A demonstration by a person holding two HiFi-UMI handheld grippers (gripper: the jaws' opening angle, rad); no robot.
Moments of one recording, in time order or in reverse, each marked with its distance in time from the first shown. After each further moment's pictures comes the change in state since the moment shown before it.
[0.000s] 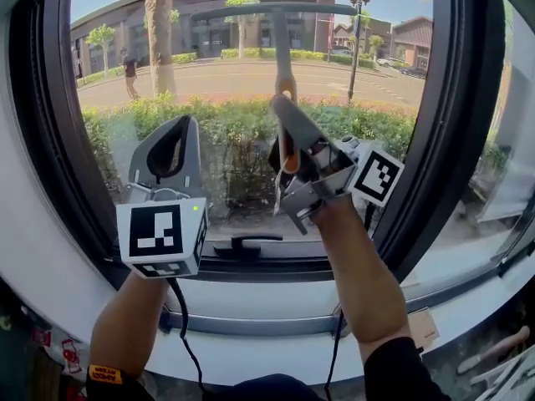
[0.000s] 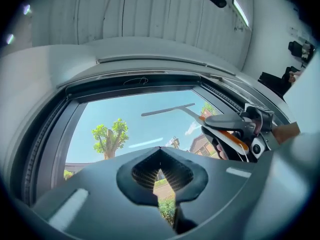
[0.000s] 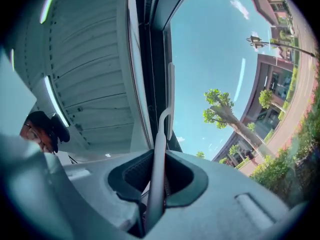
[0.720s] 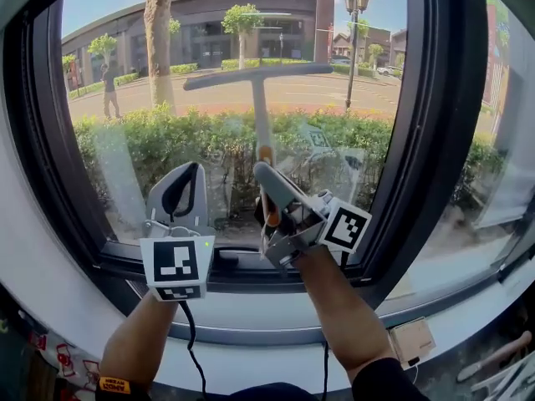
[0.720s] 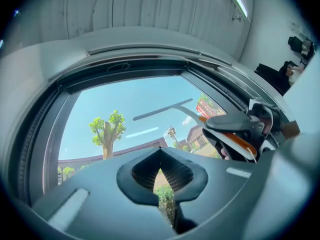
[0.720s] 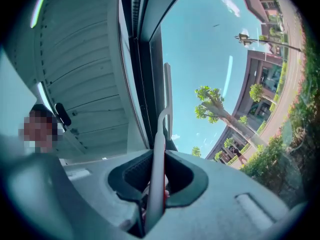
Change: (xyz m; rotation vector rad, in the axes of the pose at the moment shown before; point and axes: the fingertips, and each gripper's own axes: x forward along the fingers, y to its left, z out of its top) left arm -0.007 -0.065 -0.060 0.045 0.129 -0.019; right arm -0.075 -0.022 -0.038 0.115 0.000 -0.052
